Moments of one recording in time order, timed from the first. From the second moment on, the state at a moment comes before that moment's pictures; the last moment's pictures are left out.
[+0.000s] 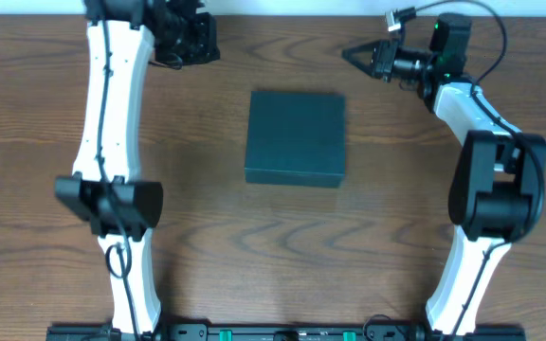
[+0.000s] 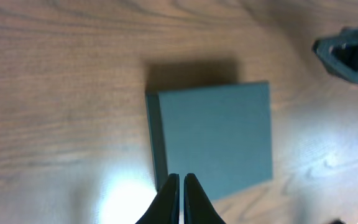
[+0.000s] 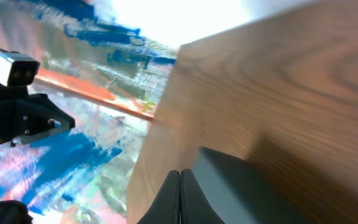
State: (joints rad) left arm -0.12 2.21 2.62 -1.57 0.43 -0.09; right arm -0.04 2.19 1.59 0.18 -1.27 0.71
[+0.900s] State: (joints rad) left arm -0.14 1.38 2.20 -1.69 0.41 0.04; right arm 0.31 1.19 1.61 -0.89 -0.74 0.19
